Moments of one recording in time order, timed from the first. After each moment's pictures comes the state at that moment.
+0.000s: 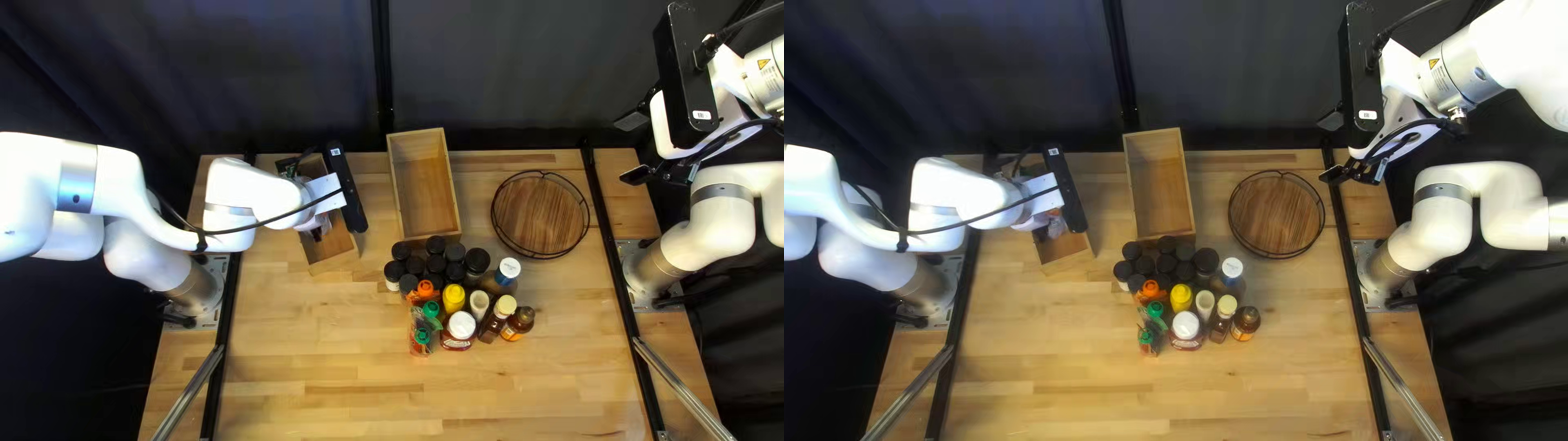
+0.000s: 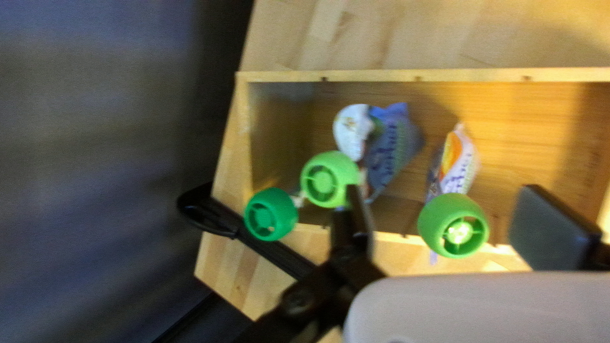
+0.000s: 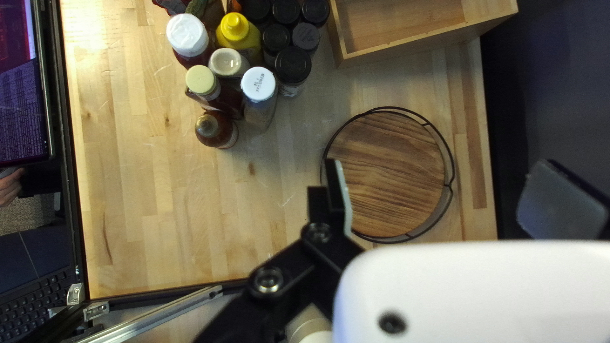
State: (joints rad) left arm 0.24 -0.55 -0.16 0.47 0.34 0.97 -0.31; right arm 2.83 1.01 -3.03 0.92 0.09 1.41 -0.15
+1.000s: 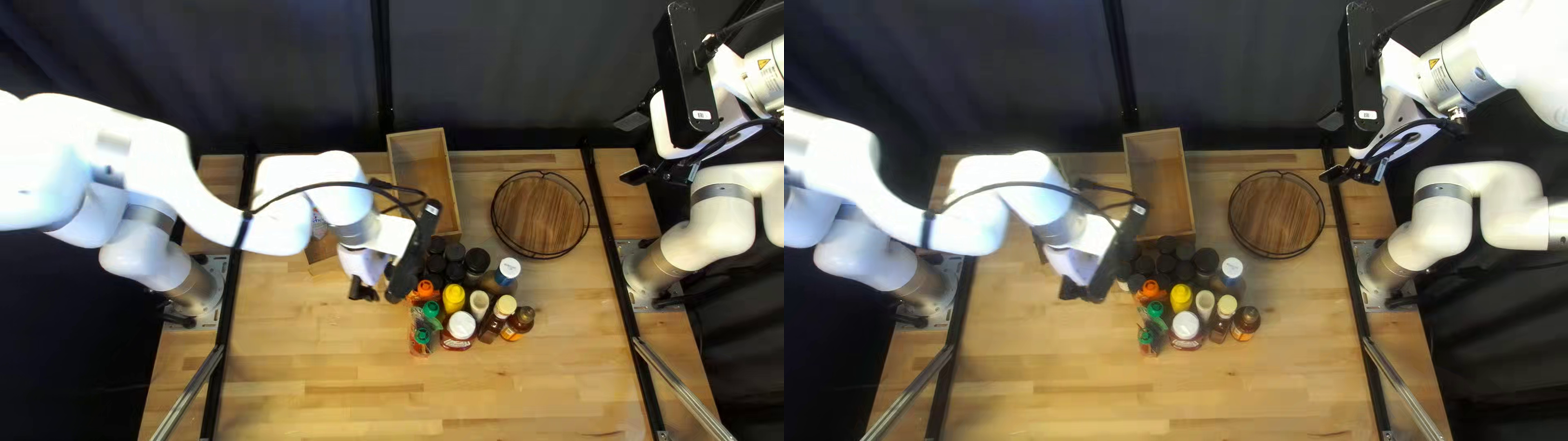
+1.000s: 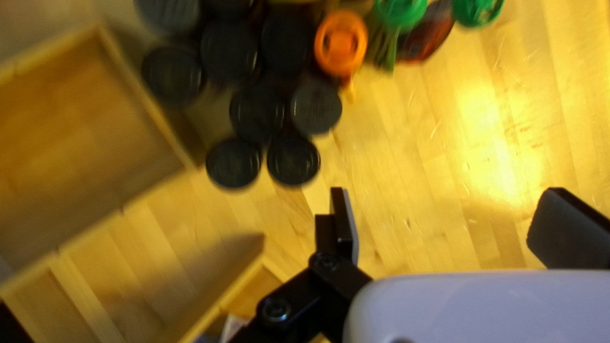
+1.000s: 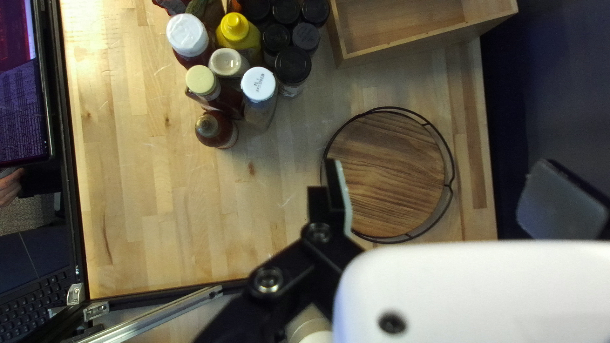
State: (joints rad) left arm -0.10 -0.07 0.03 0.94 -0.17 0.80 0.54; right arm 2.83 1.01 -3.03 0.92 0.09 1.41 -0.15
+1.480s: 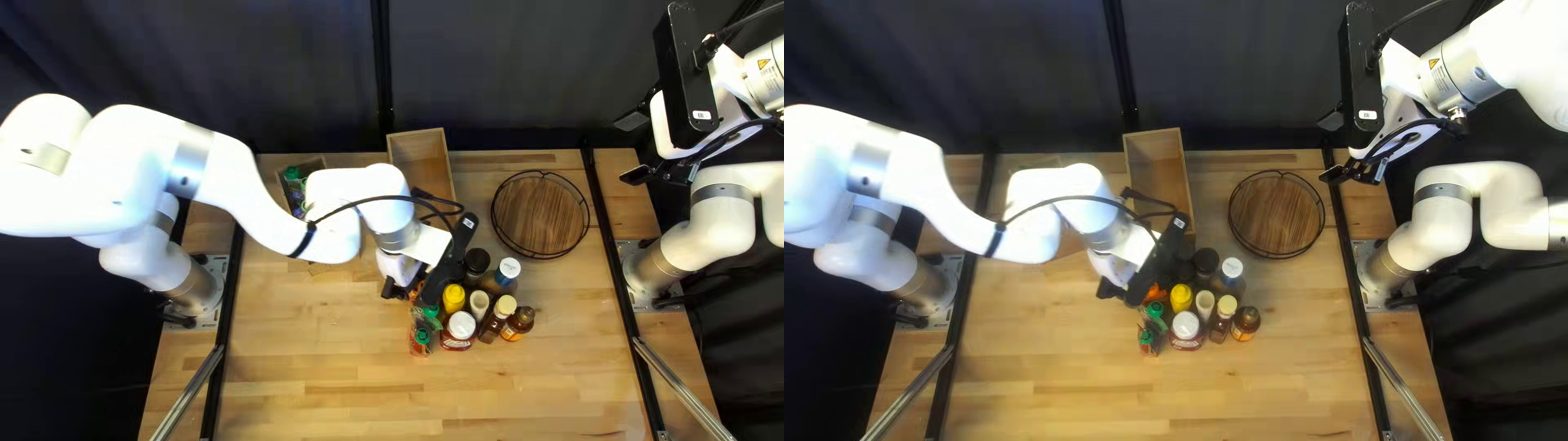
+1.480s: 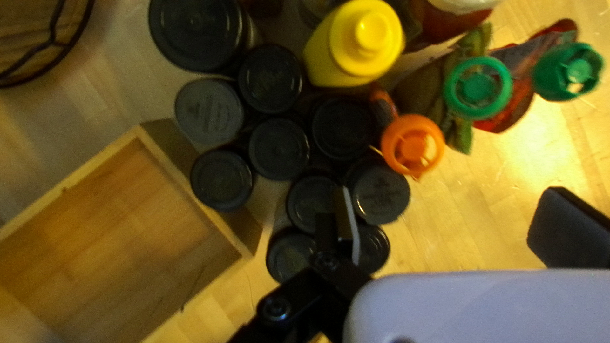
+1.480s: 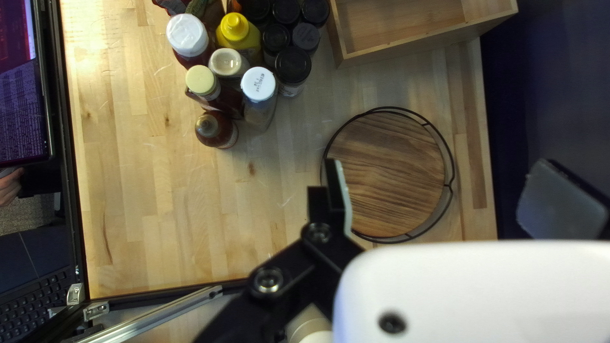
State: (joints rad) left arm -0.09 0.11 0.03 1.06 -0.22 0.77 0.65; right arm 2.83 1.01 -3.03 0.92 0.09 1.41 -0.15
